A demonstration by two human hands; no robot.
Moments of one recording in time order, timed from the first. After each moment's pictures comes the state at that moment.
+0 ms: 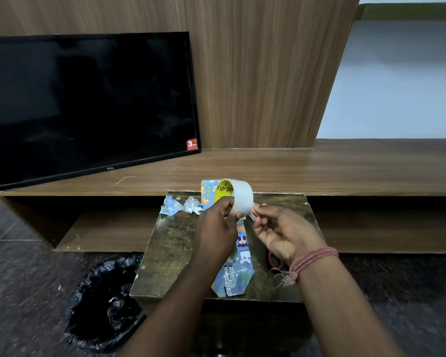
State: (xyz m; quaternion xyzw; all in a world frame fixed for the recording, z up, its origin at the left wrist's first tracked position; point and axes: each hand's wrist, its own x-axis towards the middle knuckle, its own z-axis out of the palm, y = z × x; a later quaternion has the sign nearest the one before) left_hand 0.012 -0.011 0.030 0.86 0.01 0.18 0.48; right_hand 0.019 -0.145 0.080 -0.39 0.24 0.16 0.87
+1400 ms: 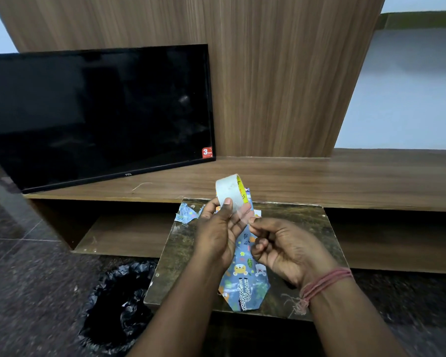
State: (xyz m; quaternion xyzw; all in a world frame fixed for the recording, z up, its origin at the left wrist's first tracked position) left_hand 0.019 0.001 0.061 0.37 0.13 0.05 0.92; right_hand 0.002 -0.118 0.096 -0.47 0.18 0.24 0.83
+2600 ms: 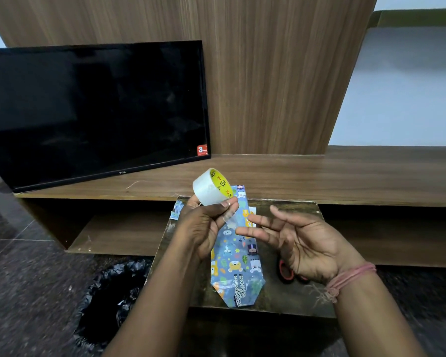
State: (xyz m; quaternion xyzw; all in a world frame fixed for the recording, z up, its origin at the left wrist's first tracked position) left_hand 0.022 0.026 0.073 0.37 0.12 0.02 0.92; right_hand 0.013 -0.181 0.094 -0.28 0.04 0.45 0.85
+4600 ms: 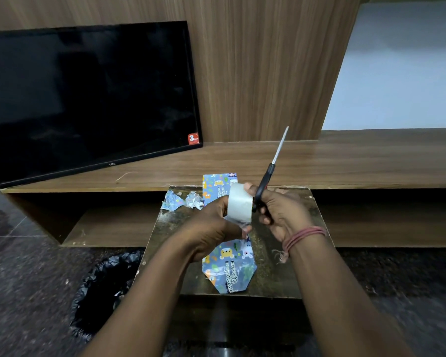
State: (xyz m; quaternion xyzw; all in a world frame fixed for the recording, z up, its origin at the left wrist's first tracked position) left_hand 0.009 0.007 0.059 0.66 0.01 -0.18 0.73; right_hand 0.053 -0.139 0.060 -0.60 0.15 0.05 0.78
